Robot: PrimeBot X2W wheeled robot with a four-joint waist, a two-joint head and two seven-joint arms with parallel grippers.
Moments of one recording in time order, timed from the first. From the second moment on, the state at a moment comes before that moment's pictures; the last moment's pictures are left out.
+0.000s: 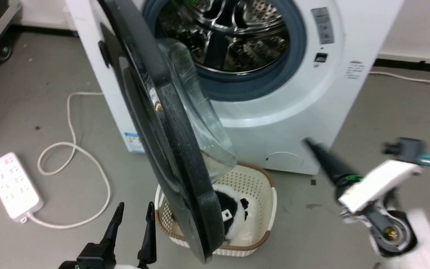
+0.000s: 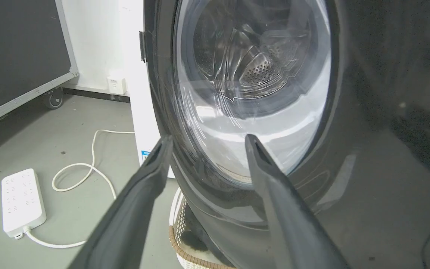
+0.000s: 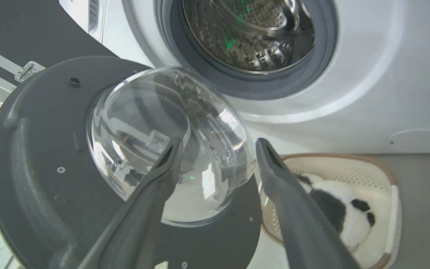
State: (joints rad) left arm 0.08 0.05 -0.11 0.05 -0.16 0.01 -0.26; right arm -0.33 -0.16 0.17 0.20 1.10 0.13 0.31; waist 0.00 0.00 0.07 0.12
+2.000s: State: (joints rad) left arm 0.07 0.05 0.12 -0.30 -0.25 0.01 -0.26; right arm 0.12 -0.05 -0.02 -0.03 0.17 0.13 -0.26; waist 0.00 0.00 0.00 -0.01
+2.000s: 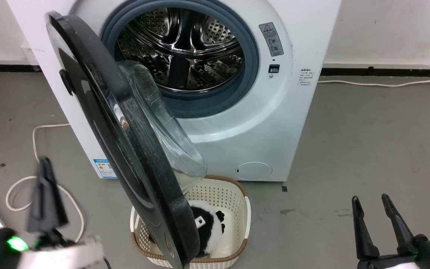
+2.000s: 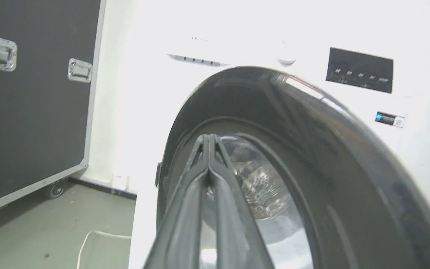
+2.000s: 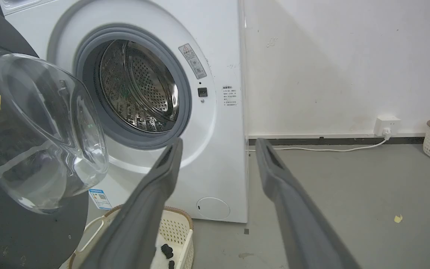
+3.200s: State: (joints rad) left arm 0.11 0.07 -0.39 -0.10 -0.08 -0.07 -0.12; right arm 0.11 -0.05 0.01 0.04 0.16 0.13 -0.26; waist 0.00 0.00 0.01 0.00
